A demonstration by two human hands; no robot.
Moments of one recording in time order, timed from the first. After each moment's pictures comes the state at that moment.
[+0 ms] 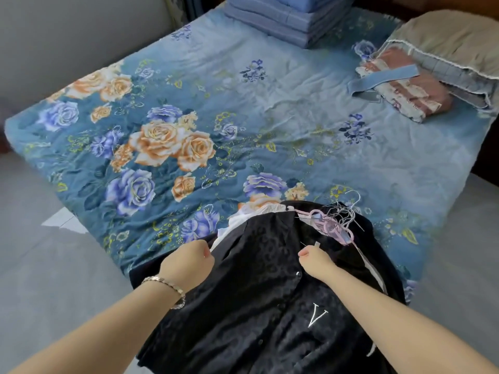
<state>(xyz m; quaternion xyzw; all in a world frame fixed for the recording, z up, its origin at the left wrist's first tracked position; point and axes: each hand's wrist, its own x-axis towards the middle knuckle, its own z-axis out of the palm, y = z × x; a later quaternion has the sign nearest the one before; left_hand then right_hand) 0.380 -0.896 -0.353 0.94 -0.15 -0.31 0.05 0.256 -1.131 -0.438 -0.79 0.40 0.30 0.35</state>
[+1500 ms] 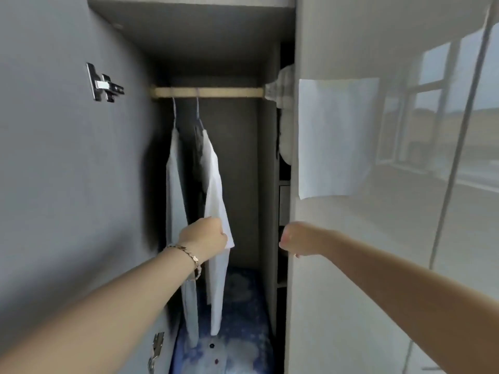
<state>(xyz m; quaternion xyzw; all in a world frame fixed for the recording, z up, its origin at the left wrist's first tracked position) -0.148 -0.052 0.045 0.61 0.78 0.16 -0.01 0.043 0.009 0.049 -0.54 -0.83 0.15 0.03</state>
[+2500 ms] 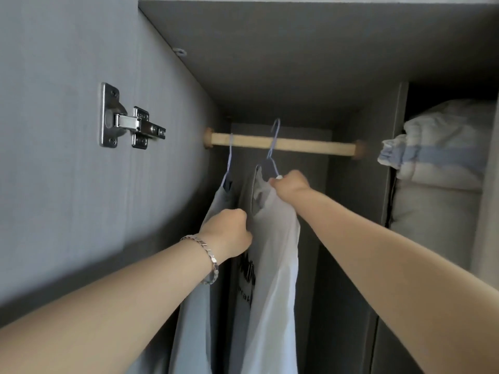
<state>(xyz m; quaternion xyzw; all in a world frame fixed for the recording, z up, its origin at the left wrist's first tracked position) -0.287 0.124 0.167 0.58 0.77 0.26 -0.05 -0.194 0.219 0.232 -0.45 -0.76 0.24 0.40</state>
